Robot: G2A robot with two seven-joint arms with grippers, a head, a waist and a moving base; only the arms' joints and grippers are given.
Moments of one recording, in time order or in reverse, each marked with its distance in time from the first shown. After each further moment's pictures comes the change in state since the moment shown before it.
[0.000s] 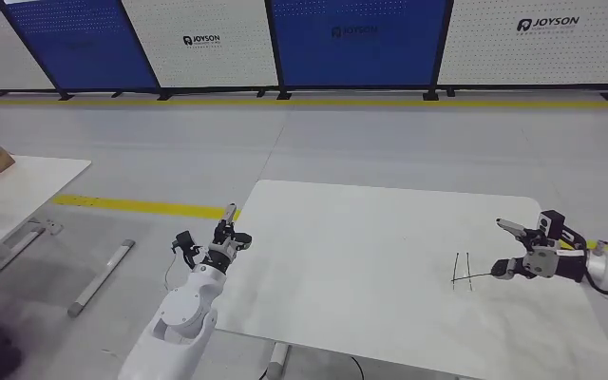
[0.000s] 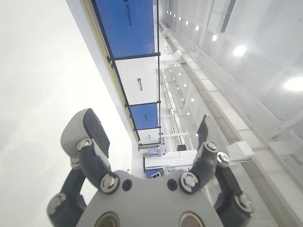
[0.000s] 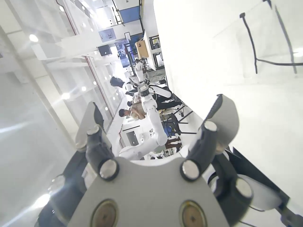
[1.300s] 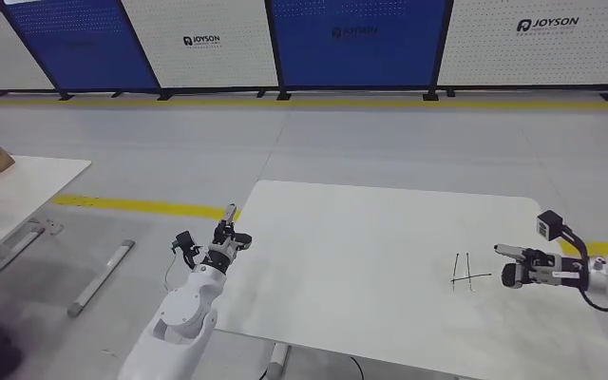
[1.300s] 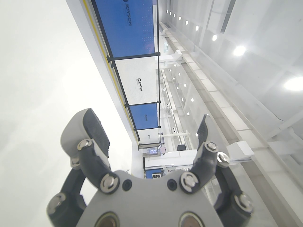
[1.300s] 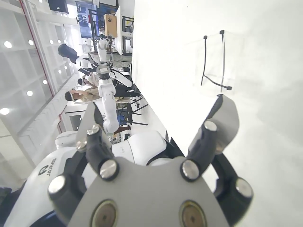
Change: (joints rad) left arm 0.000 0.000 0.000 0.000 0.000 0.000 0.000; right arm 0.166 0.141 -0.421 0.182 0.129 -0.570 0.004
